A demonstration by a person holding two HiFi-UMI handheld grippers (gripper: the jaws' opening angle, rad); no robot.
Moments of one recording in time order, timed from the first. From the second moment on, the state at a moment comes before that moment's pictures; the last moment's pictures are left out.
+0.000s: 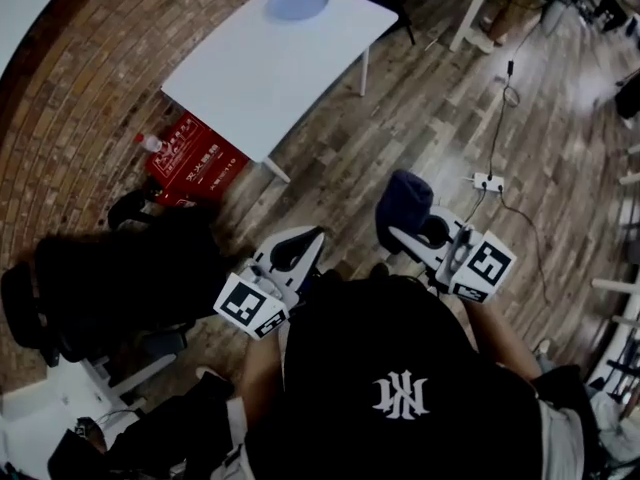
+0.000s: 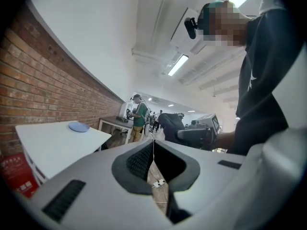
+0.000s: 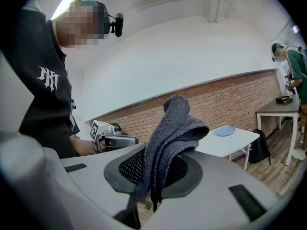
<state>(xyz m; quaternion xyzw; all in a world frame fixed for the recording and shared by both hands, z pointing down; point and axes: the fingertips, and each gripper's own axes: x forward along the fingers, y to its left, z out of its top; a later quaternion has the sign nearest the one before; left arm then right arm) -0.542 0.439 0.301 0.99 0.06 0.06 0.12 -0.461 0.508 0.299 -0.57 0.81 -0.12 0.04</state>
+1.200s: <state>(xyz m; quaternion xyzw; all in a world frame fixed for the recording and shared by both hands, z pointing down) -0.522 0.431 0.296 0.99 0.07 0.08 0.14 -0.451 0.515 0.304 -0.58 0.80 -0.13 0.01</state>
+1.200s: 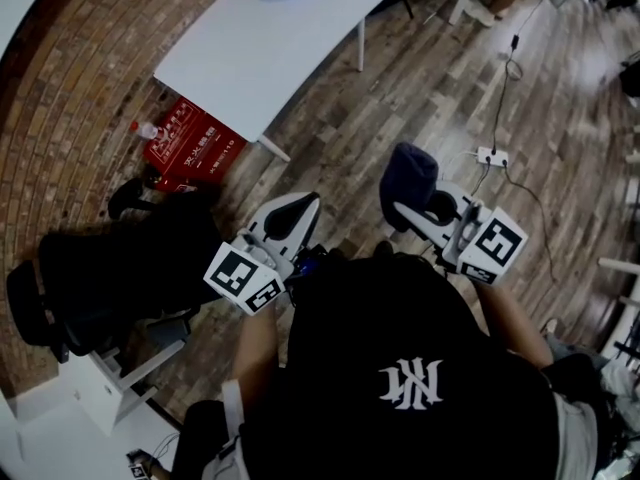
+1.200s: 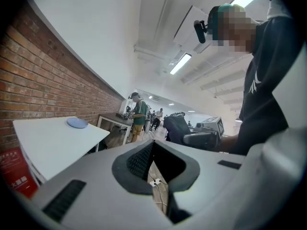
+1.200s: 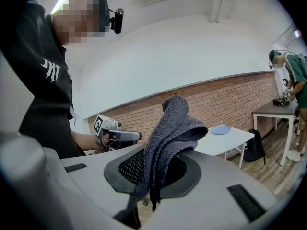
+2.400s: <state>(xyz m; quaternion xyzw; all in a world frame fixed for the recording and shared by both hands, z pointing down) -0.439 0.428 0.318 0.99 0.00 0.11 0.13 -0.356 0.533 0.349 -0.56 0.81 -0.16 0.05</state>
